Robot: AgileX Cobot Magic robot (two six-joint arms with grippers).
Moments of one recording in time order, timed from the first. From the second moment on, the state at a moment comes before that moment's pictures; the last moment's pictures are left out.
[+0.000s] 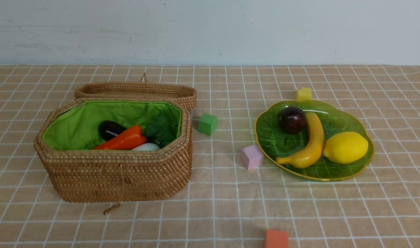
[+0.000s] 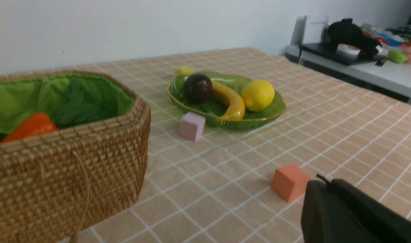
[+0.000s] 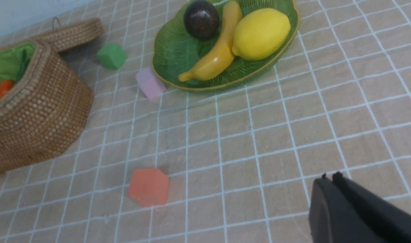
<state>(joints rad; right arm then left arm) 0.15 0.01 -0.46 0.07 0.91 0.33 -0.79 0.11 -0.10 0.18 0.15 -0.31</state>
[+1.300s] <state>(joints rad) 0.04 -0.02 0.02 -0.14 0.38 0.35 -0.79 0.11 -0.09 0.18 0.27 -0.31</state>
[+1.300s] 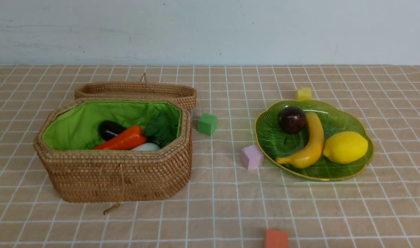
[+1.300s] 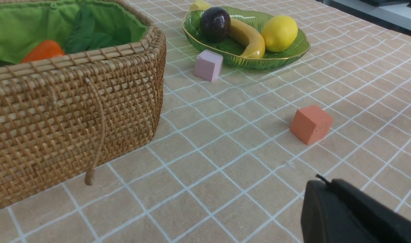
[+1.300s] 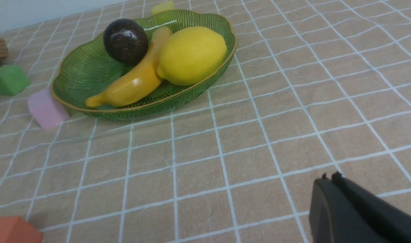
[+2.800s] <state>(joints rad) 0.04 -0.02 0.02 -0.14 0.38 0.35 -0.13 -0.01 0.03 -0.10 0.38 -0.31</state>
